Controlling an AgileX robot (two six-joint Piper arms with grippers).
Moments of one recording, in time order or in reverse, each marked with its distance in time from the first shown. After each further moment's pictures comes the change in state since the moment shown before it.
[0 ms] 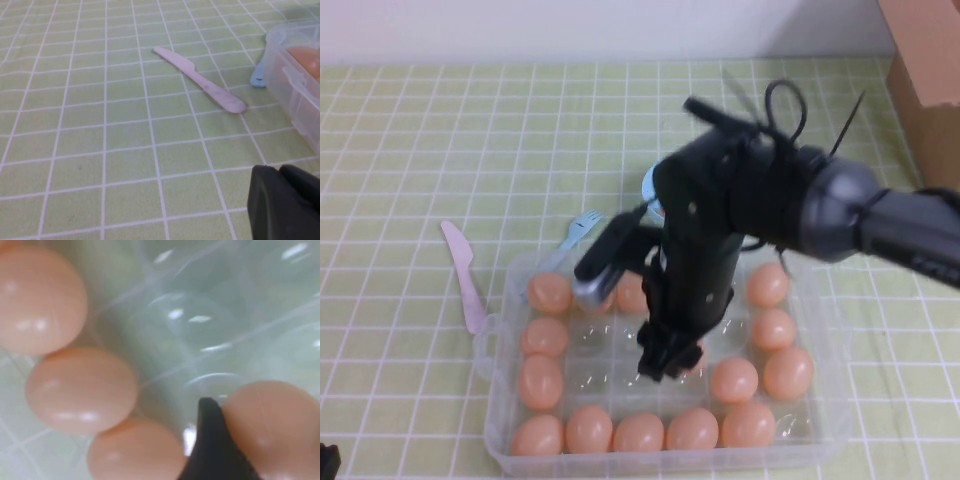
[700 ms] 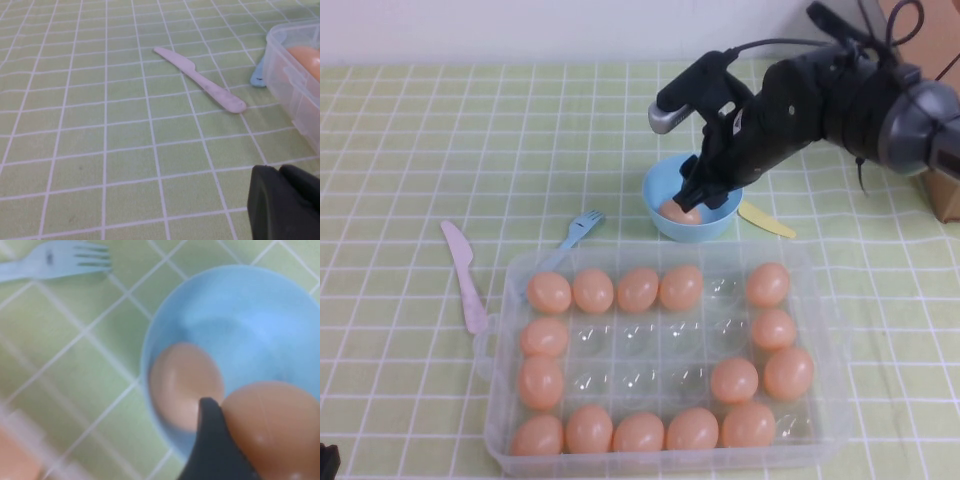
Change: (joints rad) right arm -0.278 0.061 -0.124 -0.020 -0.461 0.007; left arm 0.000 0.000 0.000 0.002 0.000 0.000
